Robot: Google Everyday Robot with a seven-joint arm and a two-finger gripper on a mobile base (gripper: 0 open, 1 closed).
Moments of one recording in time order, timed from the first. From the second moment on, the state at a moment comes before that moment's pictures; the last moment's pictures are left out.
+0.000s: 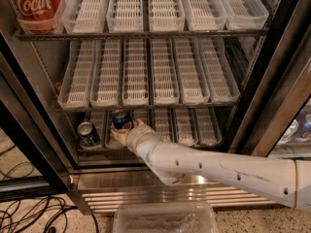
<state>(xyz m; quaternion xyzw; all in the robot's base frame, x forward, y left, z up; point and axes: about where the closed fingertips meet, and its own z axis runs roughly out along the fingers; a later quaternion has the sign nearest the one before) 0.631 0.089 0.656 -0.26 0.76 0.15 0.58</state>
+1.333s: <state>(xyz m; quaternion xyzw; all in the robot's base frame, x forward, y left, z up) 0.505 0.058 0.648 -0.26 0.77 0.25 0.52</state>
